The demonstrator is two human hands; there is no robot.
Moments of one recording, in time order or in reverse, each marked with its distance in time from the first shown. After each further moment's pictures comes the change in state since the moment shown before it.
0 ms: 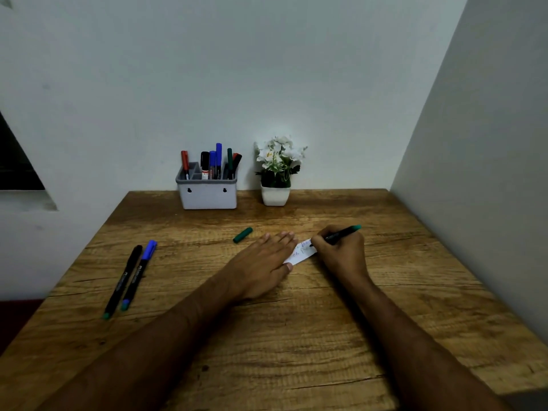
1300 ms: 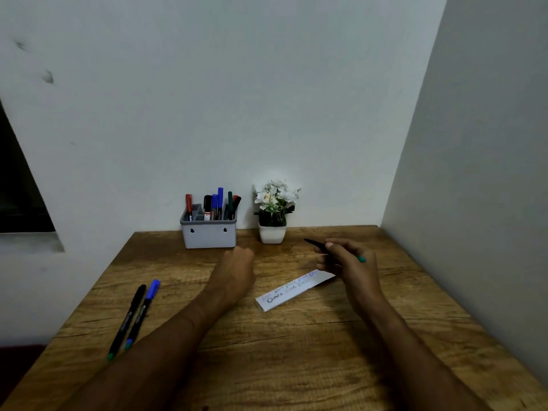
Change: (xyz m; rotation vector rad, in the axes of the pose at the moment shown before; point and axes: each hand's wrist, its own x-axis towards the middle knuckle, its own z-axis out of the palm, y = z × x) left_hand 0.005 -0.018 -0.052 0.011 0.312 -0.470; right_hand 0.012 -0.027 -0.035 0.681 -0.029 0.036
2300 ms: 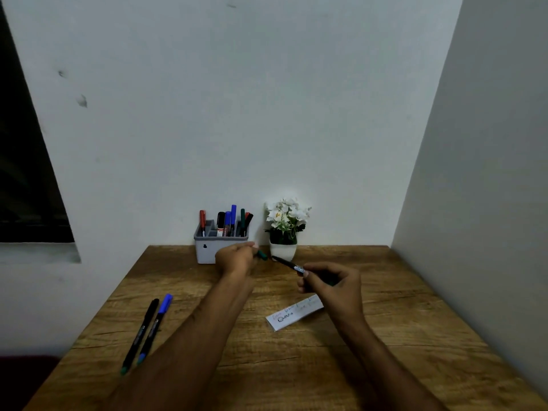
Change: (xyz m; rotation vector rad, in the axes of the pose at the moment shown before) left_hand 0.030 0.012 -0.035 -1.535 0.357 -0.824; right_hand -0.024 0.002 0.045 -0.186 -0.132 -0.192
